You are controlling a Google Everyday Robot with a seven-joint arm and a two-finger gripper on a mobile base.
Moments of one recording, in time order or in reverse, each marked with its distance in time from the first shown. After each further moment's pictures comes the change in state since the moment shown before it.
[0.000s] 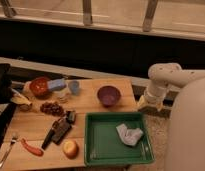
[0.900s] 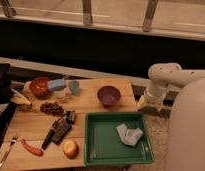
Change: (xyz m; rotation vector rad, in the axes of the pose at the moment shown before) arm 0.000 0.000 0.000 0.000 0.000 0.000
